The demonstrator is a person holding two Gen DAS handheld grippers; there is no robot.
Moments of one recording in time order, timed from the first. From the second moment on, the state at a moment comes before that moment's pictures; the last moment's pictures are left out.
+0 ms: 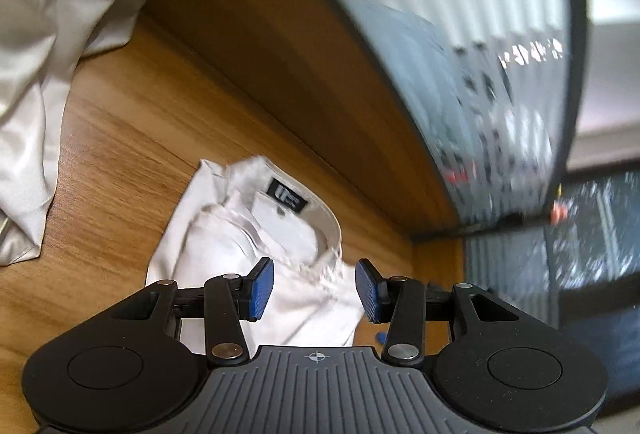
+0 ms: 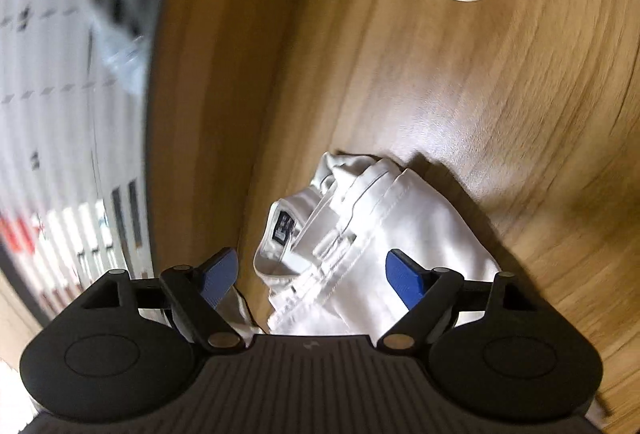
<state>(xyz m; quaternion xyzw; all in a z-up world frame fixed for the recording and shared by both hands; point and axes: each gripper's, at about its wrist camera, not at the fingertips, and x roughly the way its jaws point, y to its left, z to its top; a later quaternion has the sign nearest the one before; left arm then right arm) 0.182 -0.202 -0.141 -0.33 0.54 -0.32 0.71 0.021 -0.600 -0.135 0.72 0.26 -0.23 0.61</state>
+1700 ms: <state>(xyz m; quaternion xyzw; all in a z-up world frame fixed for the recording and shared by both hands) -0.024 -0.188 -0.171 0.03 0.52 -0.35 0.78 -0.104 -0.394 -0.109 0.14 0.42 -0.09 0.89</state>
